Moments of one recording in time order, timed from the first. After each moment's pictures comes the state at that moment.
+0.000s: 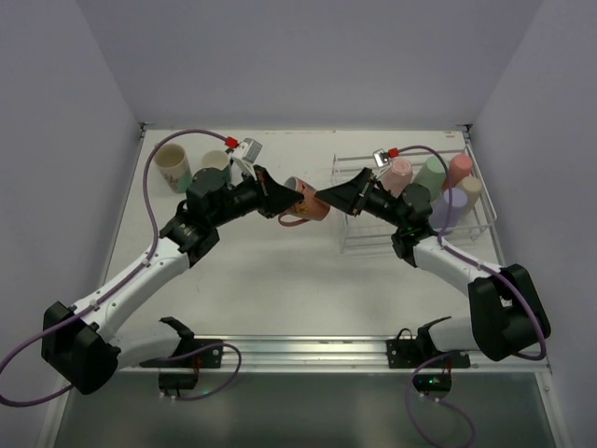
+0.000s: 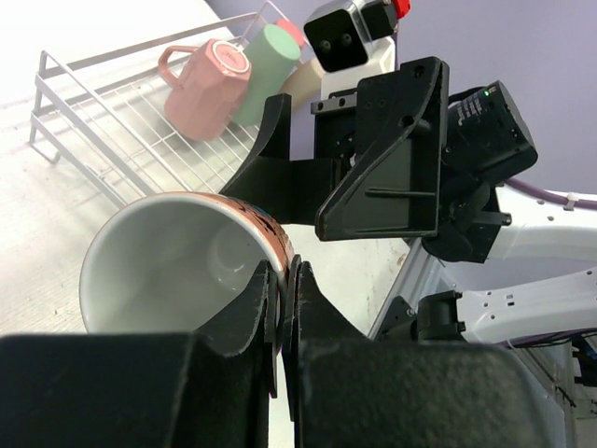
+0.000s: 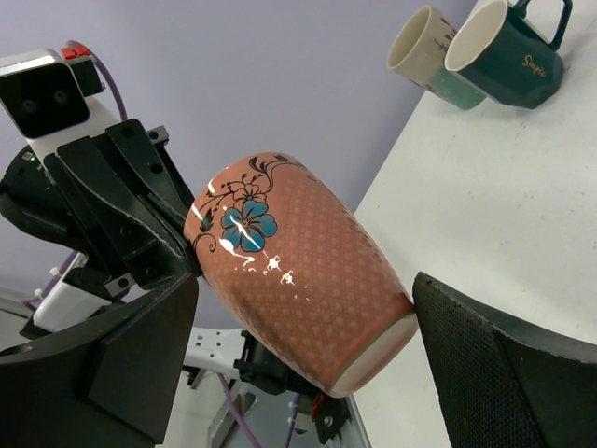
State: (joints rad) left arm -0.57 1.15 0.94 0.12 0.41 -0.60; right arm 0.38 1.35 0.66 0.86 -0.71 1.16
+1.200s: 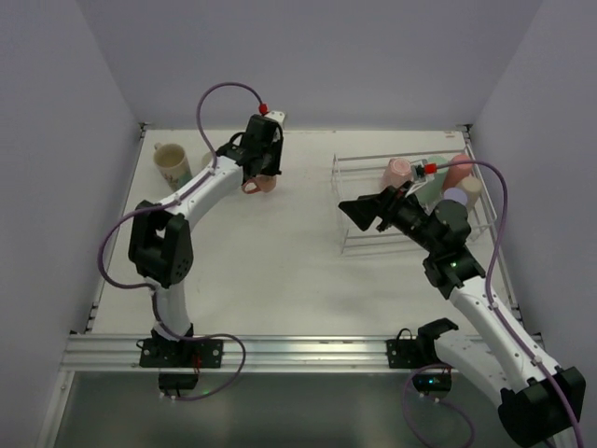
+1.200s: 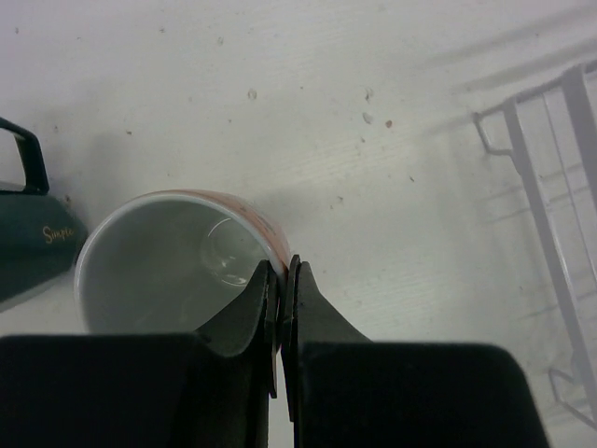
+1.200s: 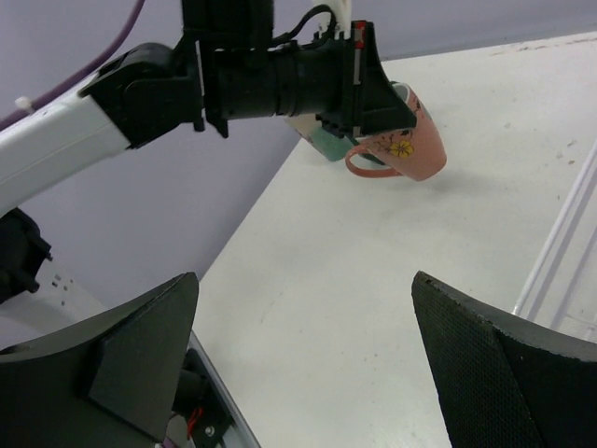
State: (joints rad) left arm -0.47 1.88 1.63 -0.47 -0.13 -0.20; right arm 0.35 0.84 0.67 0.21 -0.46 0.70
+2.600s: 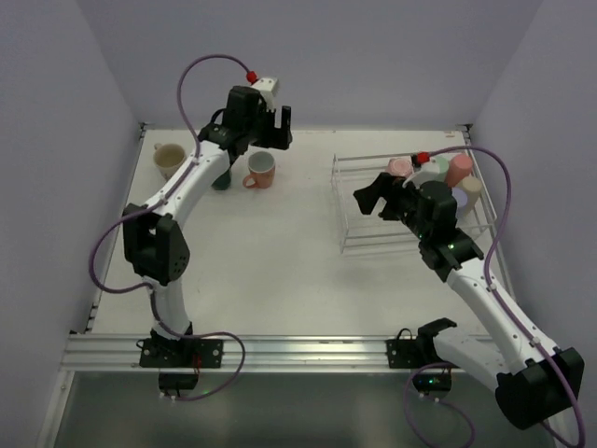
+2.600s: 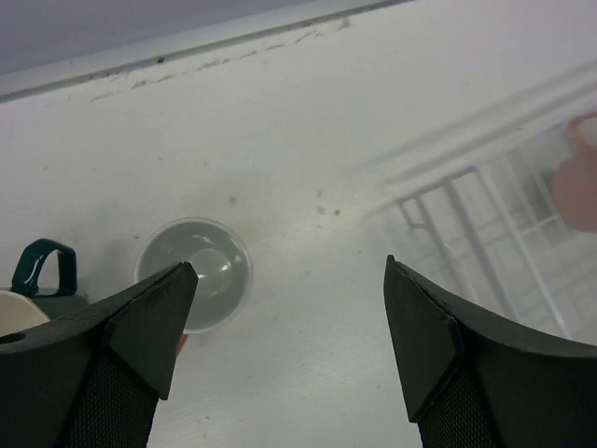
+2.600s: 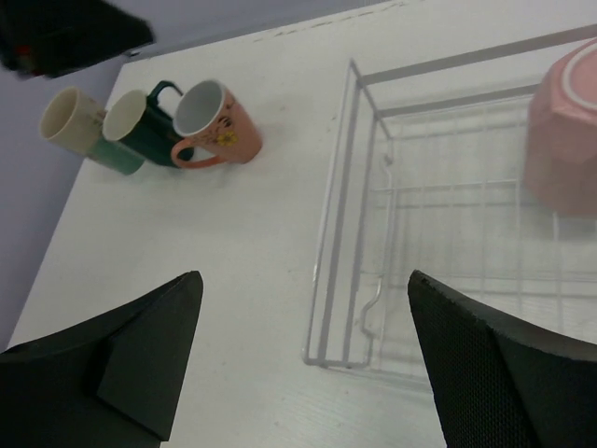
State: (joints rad) left arm -0.40 1.99 1.89 -0.50 0.00 -0.16; right arm 0.36 0.93 0.78 -0.11 -0.11 0.50
